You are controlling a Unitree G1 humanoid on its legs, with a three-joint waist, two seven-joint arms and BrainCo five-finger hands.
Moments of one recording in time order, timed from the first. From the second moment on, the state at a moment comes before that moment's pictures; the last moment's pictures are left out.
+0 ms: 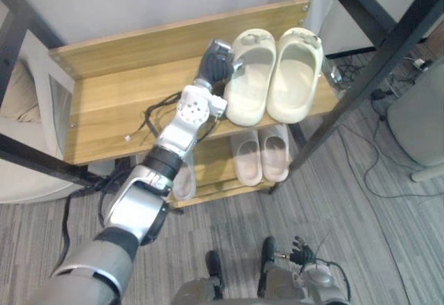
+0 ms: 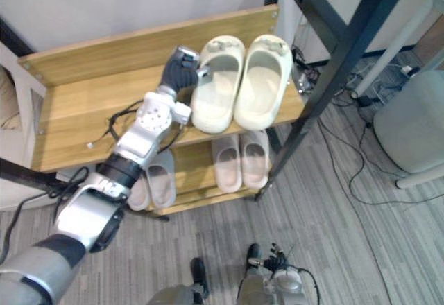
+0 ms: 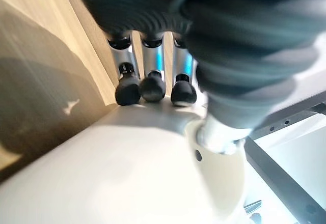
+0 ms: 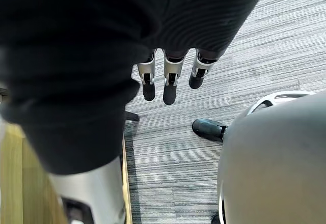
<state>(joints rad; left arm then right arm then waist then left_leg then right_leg) -1.01 0.21 -0.31 0.62 -0.11 -0.08 0.17 0.01 -0.09 -0.11 0.89 -0.11 -0.02 -0.06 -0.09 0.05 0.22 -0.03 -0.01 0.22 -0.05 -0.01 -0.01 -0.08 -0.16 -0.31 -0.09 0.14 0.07</state>
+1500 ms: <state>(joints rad) -0.58 0.20 -0.29 0.14 -0.37 -0.13 0.19 0.02 -0.09 -0.03 0.93 -0.11 0.00 -0.06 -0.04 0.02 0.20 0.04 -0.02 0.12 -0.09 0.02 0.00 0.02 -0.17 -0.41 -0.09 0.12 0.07</state>
